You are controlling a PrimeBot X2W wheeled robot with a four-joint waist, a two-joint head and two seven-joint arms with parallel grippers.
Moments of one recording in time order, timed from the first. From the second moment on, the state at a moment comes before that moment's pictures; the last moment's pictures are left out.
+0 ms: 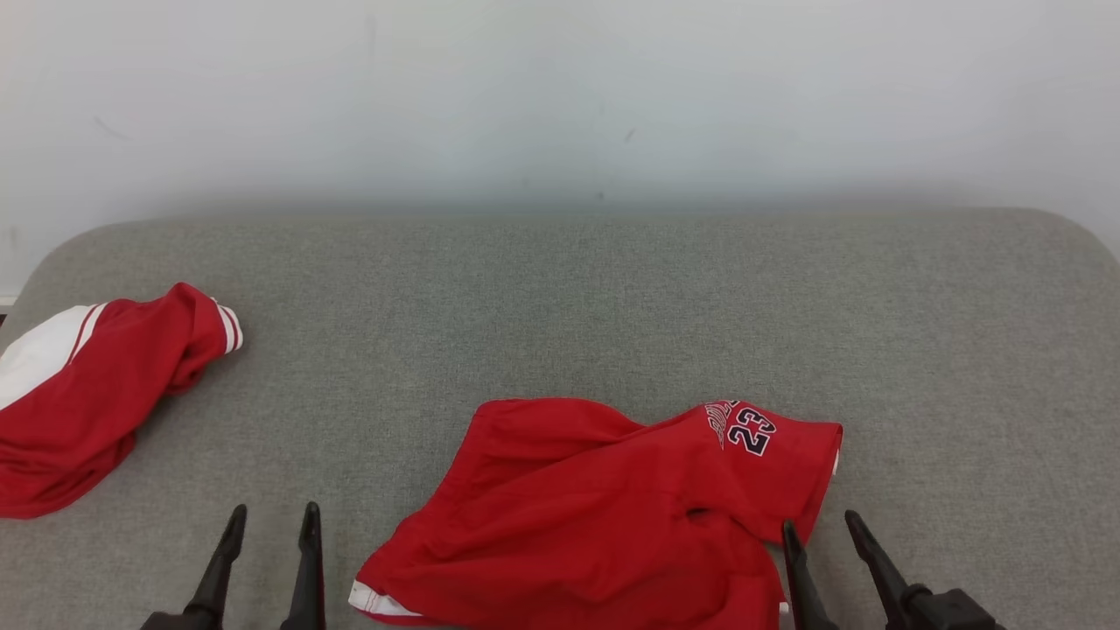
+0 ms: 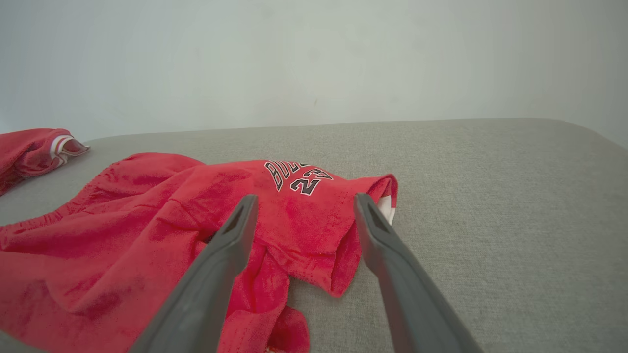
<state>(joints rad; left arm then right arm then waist) 0.02 0.16 -0.08 0.15 -0.27 -0.08 -0.26 0.07 -0.05 0.05 0.21 0.11 0.13 -0.26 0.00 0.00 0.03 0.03</state>
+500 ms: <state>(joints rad) 0.08 0.07 0.06 0.14 -0.17 -0.11 -0.26 0.03 -0.05 0.13 0.46 0.13 0.13 -0.26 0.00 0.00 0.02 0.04</state>
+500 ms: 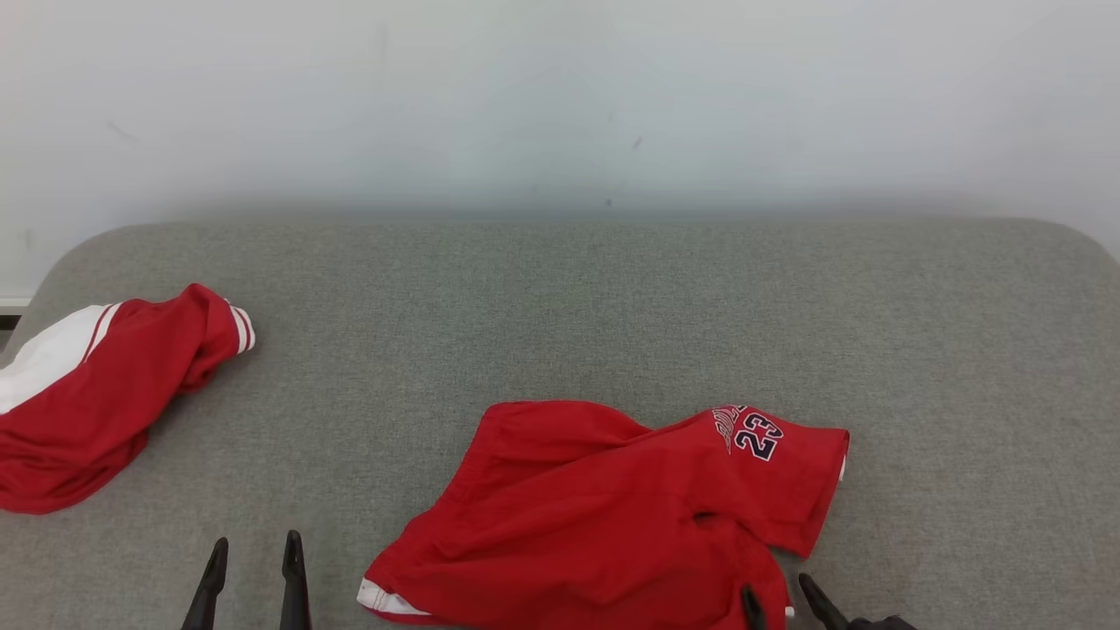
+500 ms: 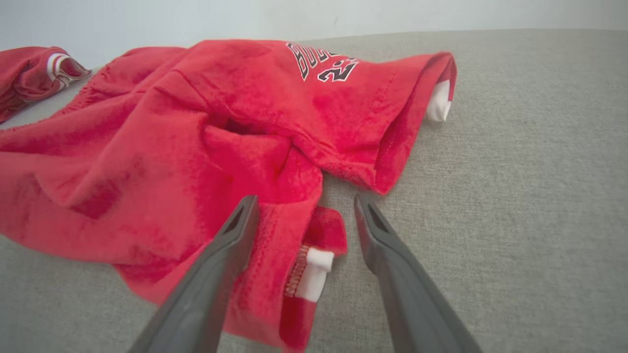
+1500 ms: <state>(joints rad) 0.08 0.05 0.02 0.17 -0.19 -0.11 -0.26 -0.03 -0.12 0.09 0.50 0.18 0.13 -0.26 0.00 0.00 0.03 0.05</state>
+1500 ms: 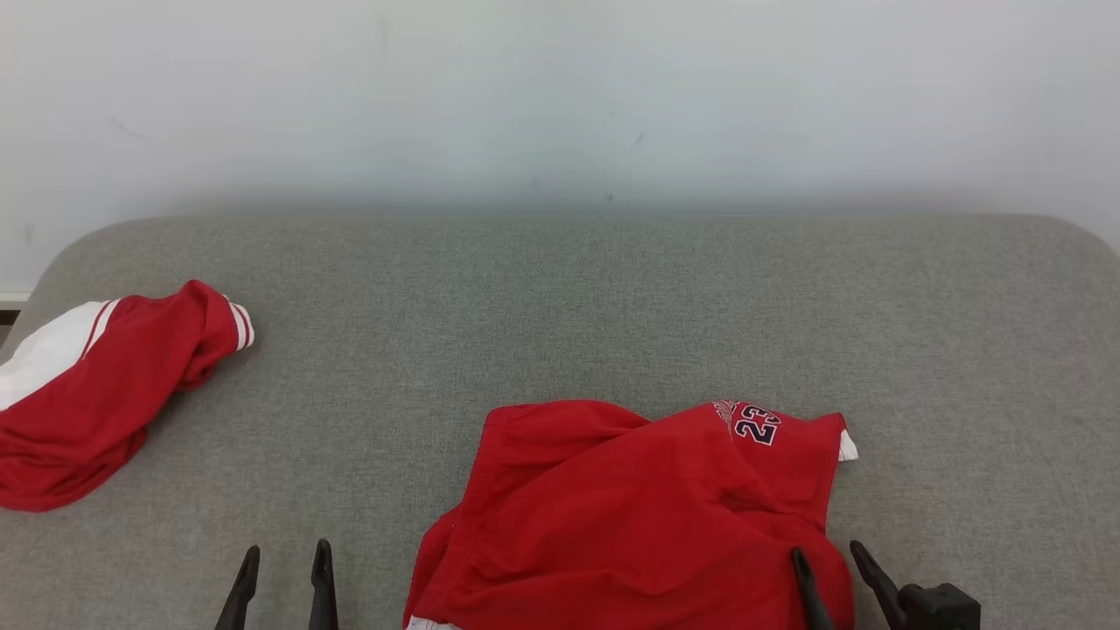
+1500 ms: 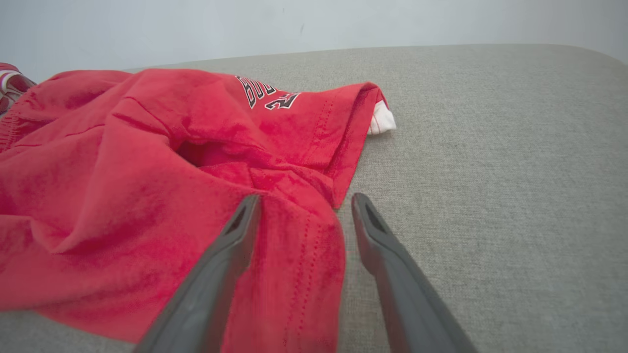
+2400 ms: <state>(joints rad) 0.09 0.05 0.01 0.18 -0.20 -0.10 -0.26 -0.06 -0.14 0.10 0.48 0.21 0.13 -0.26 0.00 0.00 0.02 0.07</state>
